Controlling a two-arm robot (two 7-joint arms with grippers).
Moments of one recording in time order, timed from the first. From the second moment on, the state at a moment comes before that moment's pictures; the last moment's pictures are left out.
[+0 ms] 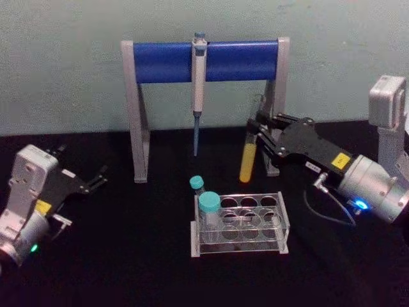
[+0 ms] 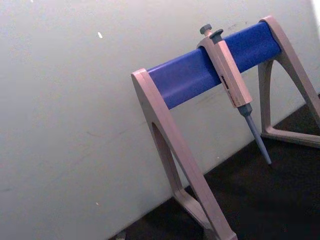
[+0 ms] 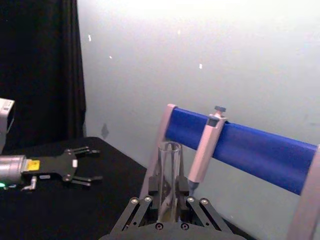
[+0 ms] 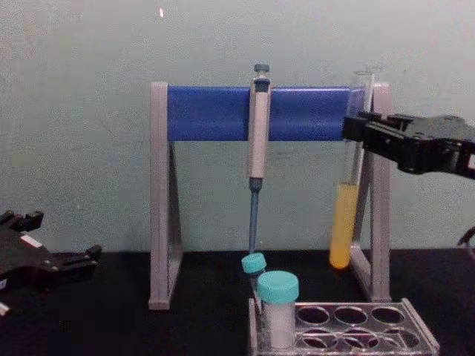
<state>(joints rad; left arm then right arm) -0.20 0.60 0.45 -1.41 -0.25 -0.12 0.03 0.27 0.51 -0.38 -1.59 0.54 -0.06 0.51</state>
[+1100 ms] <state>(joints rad) -0.20 0.60 0.45 -1.41 -0.25 -0.12 0.03 0.23 0.52 -0.38 -1.65 0.60 -0.03 0.56</state>
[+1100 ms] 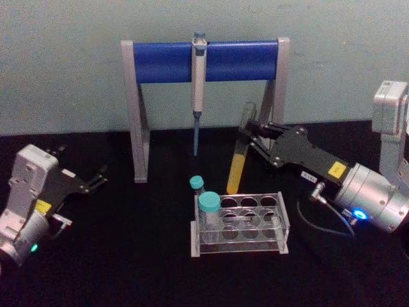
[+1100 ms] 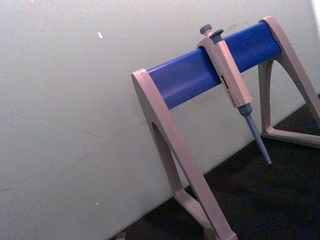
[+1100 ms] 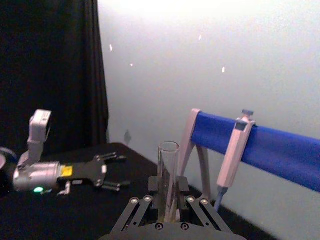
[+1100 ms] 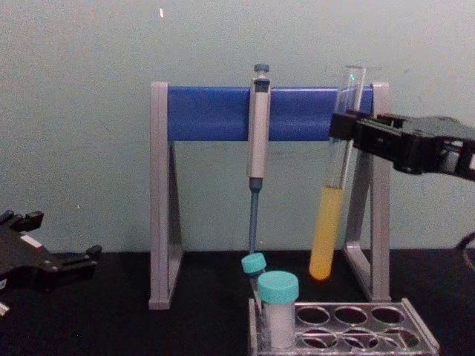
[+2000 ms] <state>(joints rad) -0.20 0.60 0.45 -1.41 -0.25 -0.12 0.03 0.22 0.51 -0.34 -1.63 0.49 -0.06 0.46</state>
